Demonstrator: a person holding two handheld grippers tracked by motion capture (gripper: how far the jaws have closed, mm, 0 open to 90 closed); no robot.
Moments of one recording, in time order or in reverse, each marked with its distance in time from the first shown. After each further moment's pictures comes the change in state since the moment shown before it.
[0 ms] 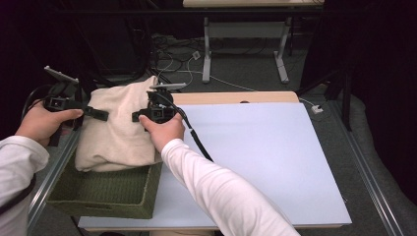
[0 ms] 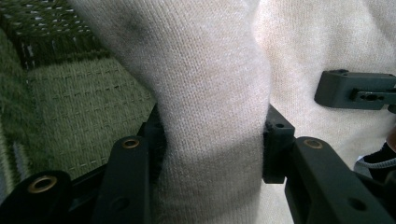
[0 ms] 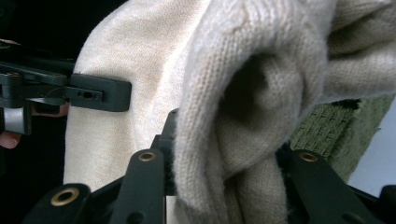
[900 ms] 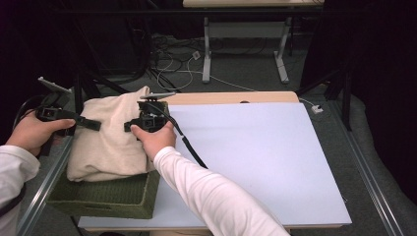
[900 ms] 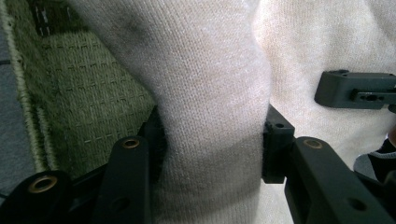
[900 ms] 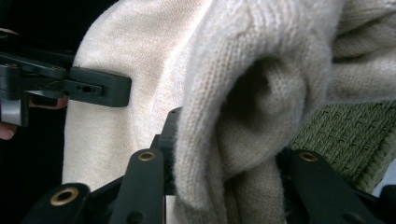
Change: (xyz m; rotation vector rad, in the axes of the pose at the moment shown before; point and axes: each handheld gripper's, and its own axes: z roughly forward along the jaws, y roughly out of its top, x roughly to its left) left arm 0.025 -0.022 0.003 0.050 0.015 -0.025; right arm 0.006 -0.020 0.027 0.057 0.017 0.006
